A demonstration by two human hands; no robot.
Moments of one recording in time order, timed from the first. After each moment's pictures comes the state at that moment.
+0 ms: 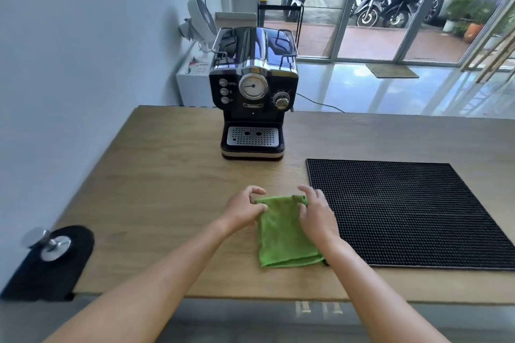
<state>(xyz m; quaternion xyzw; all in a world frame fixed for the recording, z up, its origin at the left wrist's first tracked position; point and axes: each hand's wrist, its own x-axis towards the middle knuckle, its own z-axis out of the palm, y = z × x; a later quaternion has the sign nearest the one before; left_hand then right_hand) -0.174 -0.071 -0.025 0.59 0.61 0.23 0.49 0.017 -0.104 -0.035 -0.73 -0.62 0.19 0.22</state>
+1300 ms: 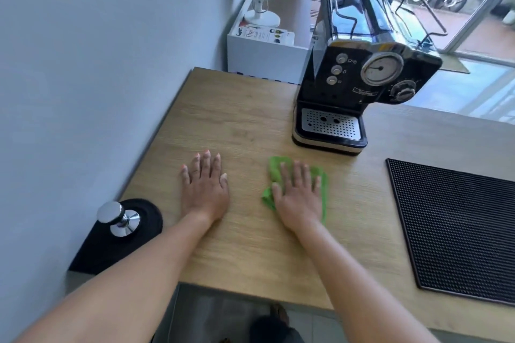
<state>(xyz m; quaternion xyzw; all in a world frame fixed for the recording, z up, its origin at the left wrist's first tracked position) -0.408 -0.050 -0.095 0.63 0.77 0.04 0.08 -0.202 -0.047 -0.079 -0.69 -0.71 0.11 -0.02</state>
